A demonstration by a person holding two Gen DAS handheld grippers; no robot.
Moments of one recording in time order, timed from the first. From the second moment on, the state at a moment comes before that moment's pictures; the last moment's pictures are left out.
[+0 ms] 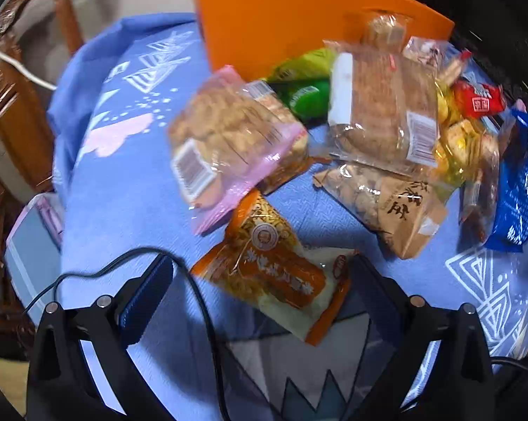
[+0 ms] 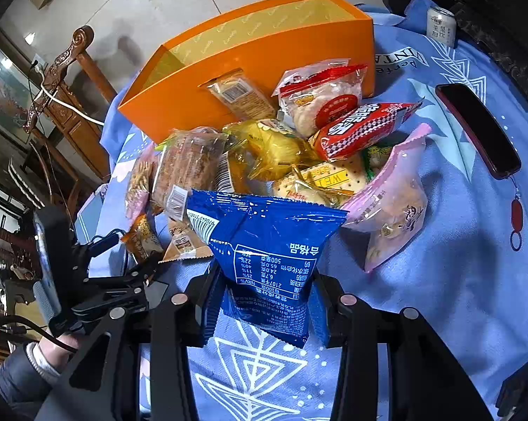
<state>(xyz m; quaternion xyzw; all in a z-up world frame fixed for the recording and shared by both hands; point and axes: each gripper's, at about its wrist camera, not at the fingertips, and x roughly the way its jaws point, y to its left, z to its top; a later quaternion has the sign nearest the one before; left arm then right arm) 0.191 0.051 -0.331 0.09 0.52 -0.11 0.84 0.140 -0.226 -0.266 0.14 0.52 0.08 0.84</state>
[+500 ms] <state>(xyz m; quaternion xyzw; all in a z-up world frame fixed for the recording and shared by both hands) 0.181 0.045 -0.333 0.10 0.47 -0.18 0.86 0.145 -0.223 -0.270 0.14 0.52 0.06 0.84</state>
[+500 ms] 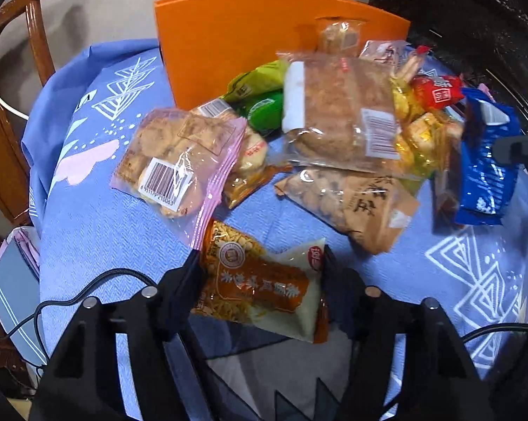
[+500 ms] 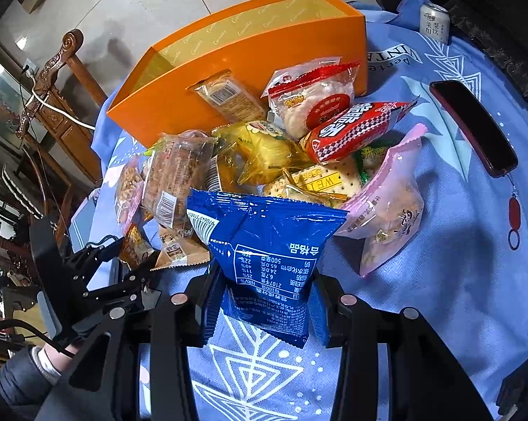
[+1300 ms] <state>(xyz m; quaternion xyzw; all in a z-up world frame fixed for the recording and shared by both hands) 0.175 0.056 -0.171 0.03 0.33 -0.20 0.92 0.154 -0.224 -0.202 0.14 0.44 0.09 0.88</state>
